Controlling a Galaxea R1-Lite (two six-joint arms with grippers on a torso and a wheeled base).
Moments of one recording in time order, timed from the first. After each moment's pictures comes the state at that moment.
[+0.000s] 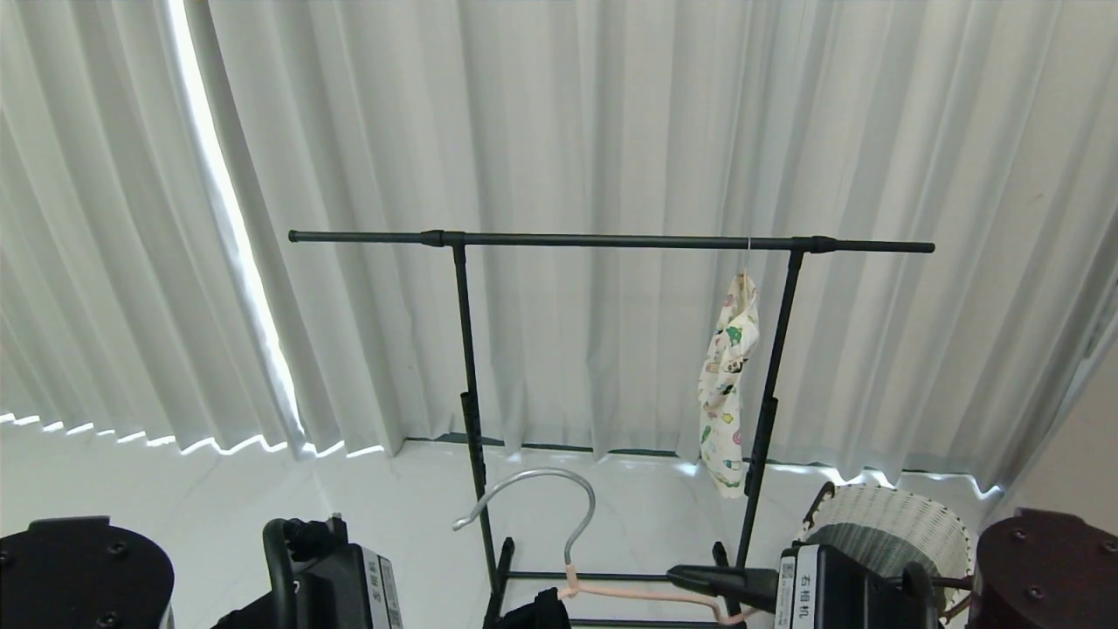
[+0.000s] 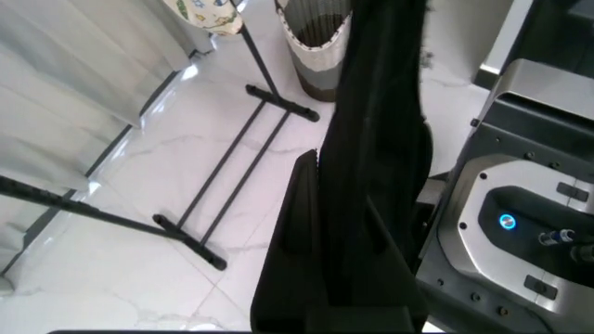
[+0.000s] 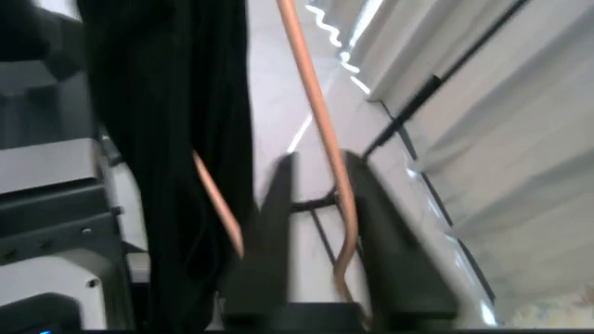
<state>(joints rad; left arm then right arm) -0.89 1.20 -0.39 -0.26 -0.12 0.21 1.10 1.58 -0.32 -0.97 0.07 -0.22</state>
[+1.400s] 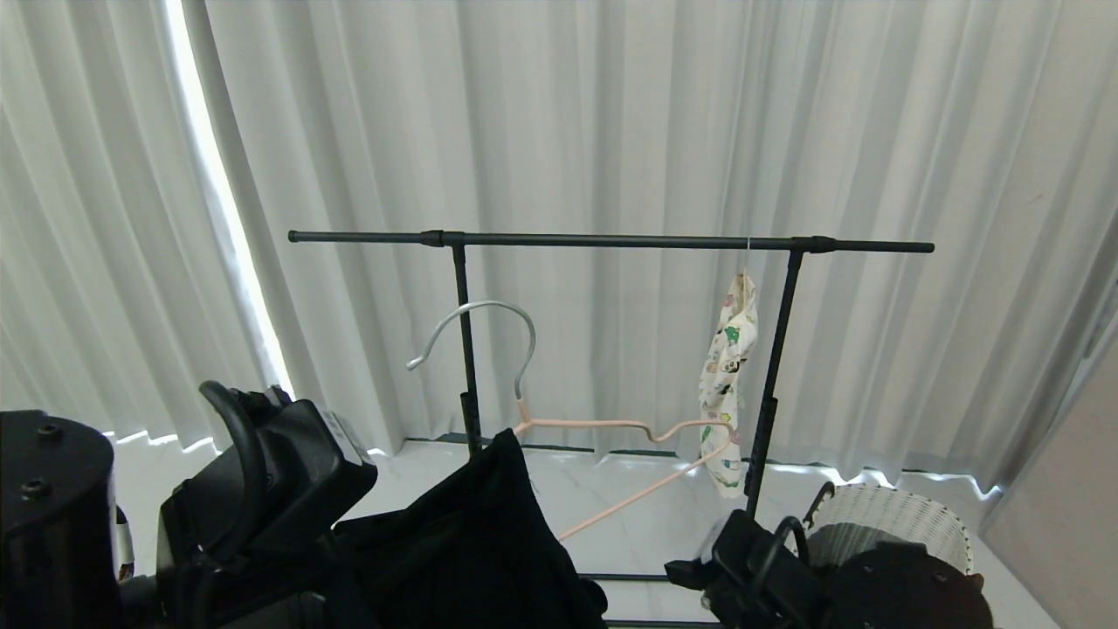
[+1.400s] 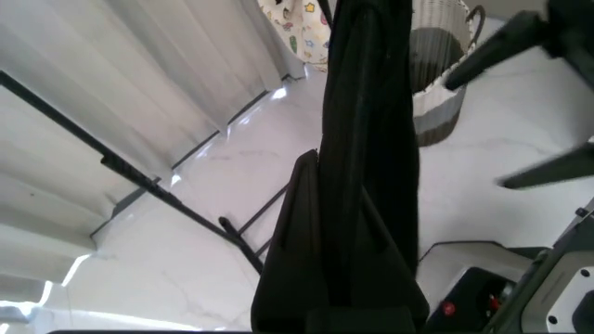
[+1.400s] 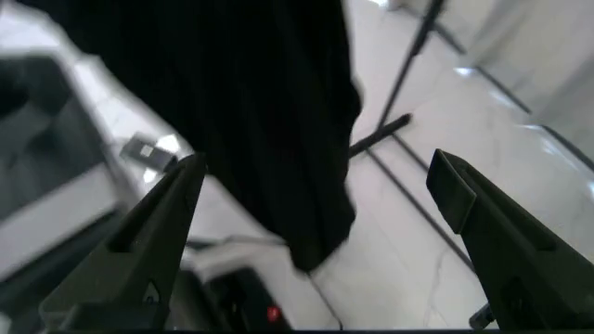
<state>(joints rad) -0.81 1.20 -0.51 -0.26 0.07 0.22 1.14 1.77 -0.38 -0.97 -0.11 0.21</state>
